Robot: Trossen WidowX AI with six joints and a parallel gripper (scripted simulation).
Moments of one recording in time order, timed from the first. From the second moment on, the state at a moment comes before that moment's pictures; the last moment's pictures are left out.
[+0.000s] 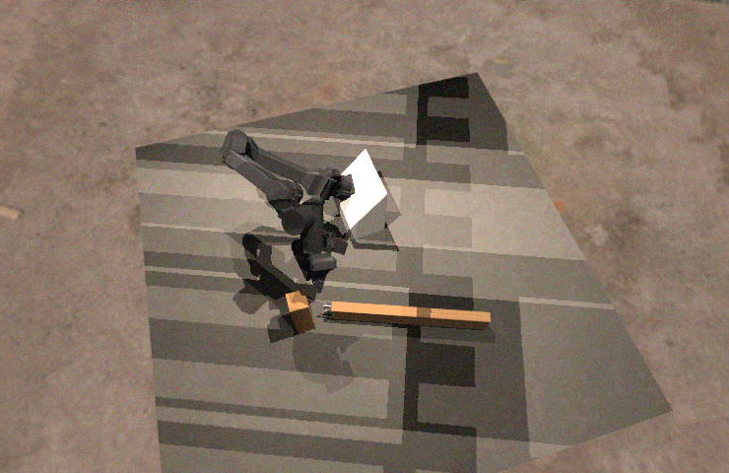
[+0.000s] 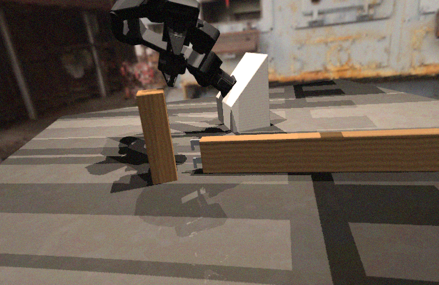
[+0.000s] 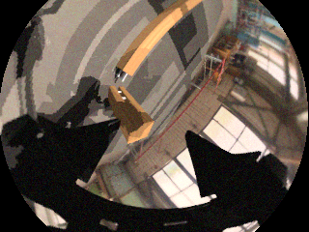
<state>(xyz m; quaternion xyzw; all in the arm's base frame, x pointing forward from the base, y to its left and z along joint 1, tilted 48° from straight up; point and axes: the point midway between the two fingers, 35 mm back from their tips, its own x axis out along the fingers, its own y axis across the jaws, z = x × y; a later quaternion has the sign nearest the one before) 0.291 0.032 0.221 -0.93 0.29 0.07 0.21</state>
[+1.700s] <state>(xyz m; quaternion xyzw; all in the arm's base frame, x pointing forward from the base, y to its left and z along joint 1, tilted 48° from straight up) 0.292 0.013 0.183 -0.84 0.46 0.27 0.02</state>
